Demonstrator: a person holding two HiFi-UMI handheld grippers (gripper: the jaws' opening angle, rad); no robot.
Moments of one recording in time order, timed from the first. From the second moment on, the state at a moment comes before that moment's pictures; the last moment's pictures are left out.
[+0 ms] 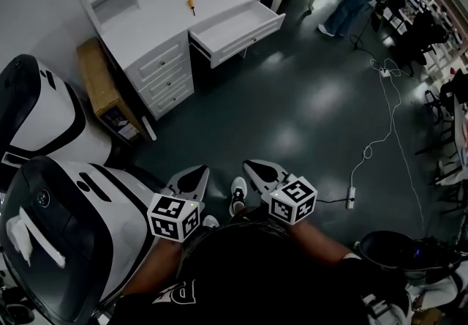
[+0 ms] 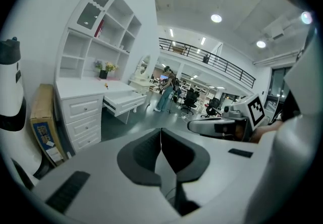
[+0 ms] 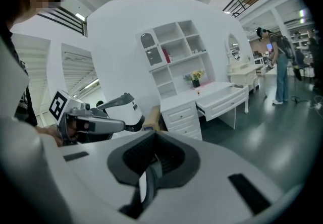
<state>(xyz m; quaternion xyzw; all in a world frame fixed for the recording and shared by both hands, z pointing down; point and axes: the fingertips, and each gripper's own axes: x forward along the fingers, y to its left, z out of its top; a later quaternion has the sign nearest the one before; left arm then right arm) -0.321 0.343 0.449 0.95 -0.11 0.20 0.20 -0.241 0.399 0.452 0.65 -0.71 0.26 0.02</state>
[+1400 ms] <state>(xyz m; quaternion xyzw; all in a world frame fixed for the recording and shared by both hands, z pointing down) -0.126 0.269 0.426 0.95 -0.14 0.20 0.18 -0.039 0.323 0.429 0.64 -0.73 0.22 -0.01</state>
